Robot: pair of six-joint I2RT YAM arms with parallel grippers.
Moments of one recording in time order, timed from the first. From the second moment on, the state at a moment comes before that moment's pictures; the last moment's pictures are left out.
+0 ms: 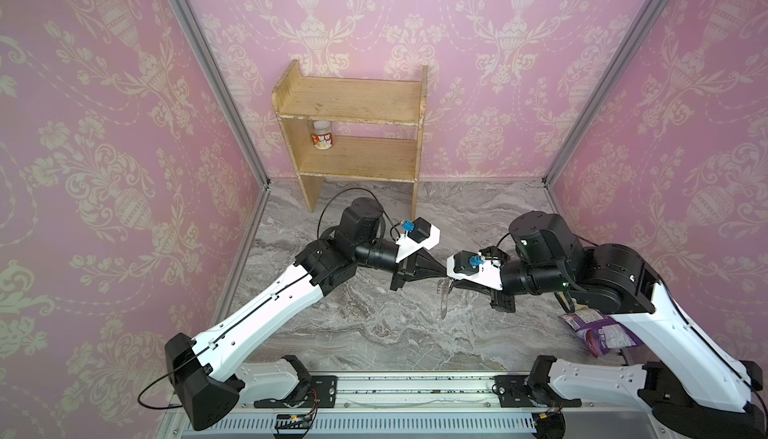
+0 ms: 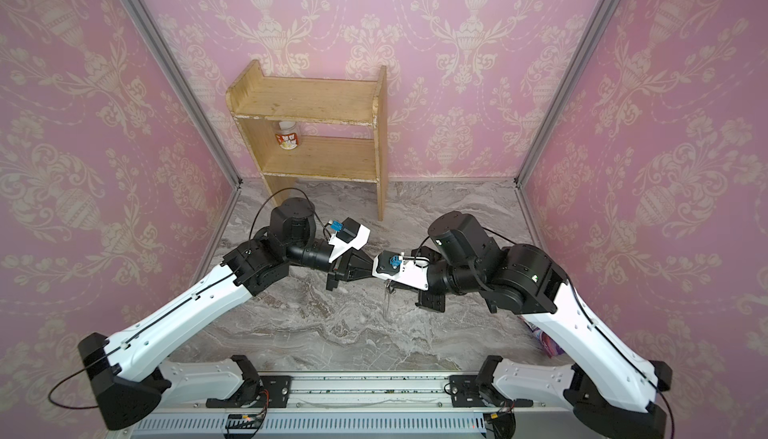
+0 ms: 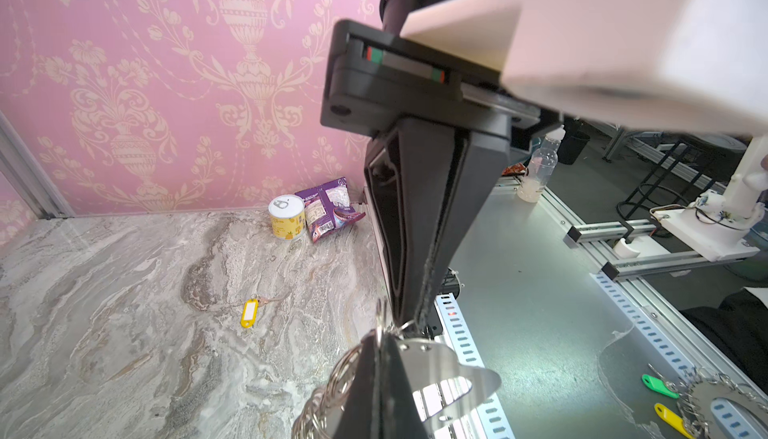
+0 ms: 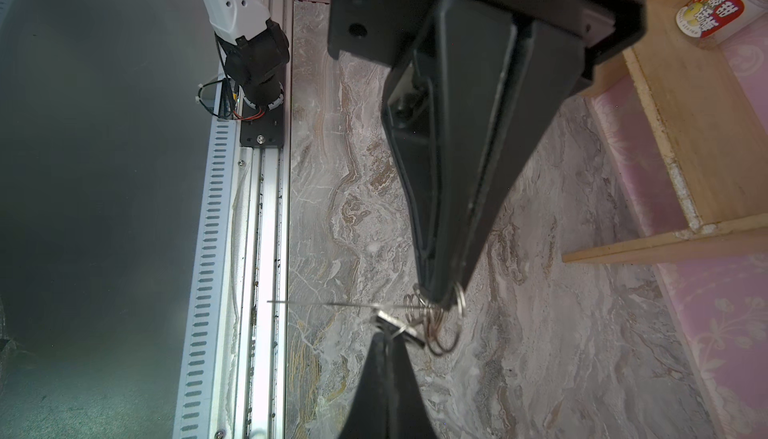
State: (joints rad) left arm -0.76 1.25 1.27 -0.32 0.98 0.17; right arm 0.89 1.11 1.61 -1.24 -0.25 -0.52
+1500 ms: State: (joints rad) left arm -0.76 1.16 1.11 0.09 0.95 0.05; right arm 0.79 0.92 1.38 -0.83 -0.35 -0.28
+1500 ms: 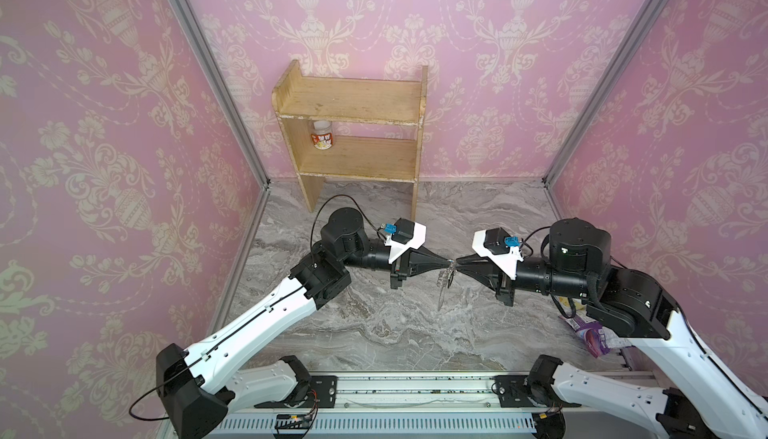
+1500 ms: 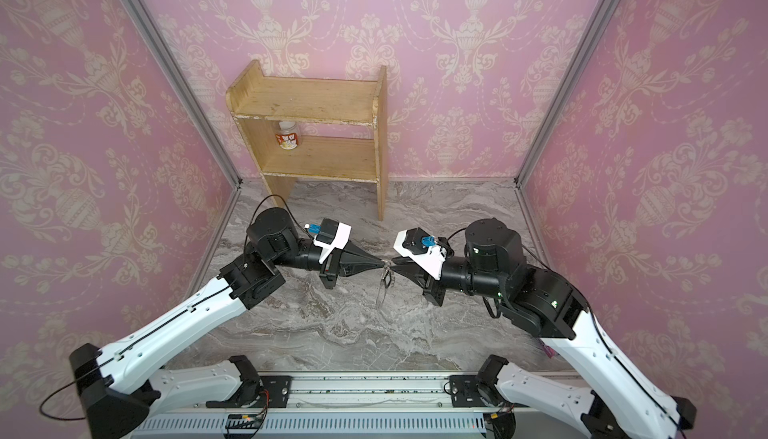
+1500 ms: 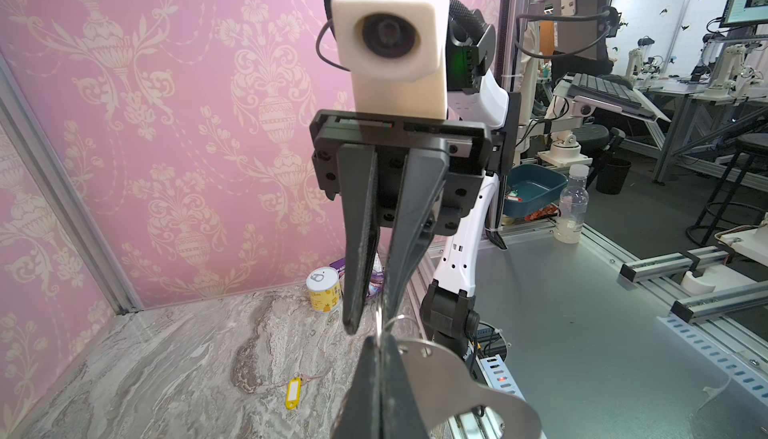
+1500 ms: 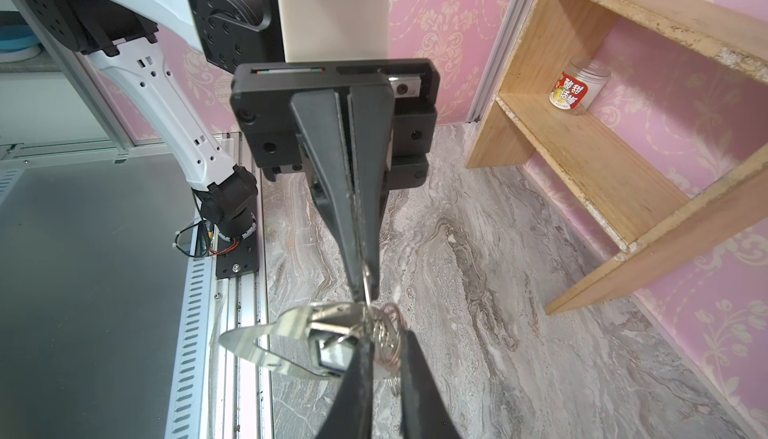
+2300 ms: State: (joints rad) left arm -0.76 1.16 1.10 0.09 0.95 0.05; right arm 0.77 0.91 1.38 -0.83 -0.40 -0.27
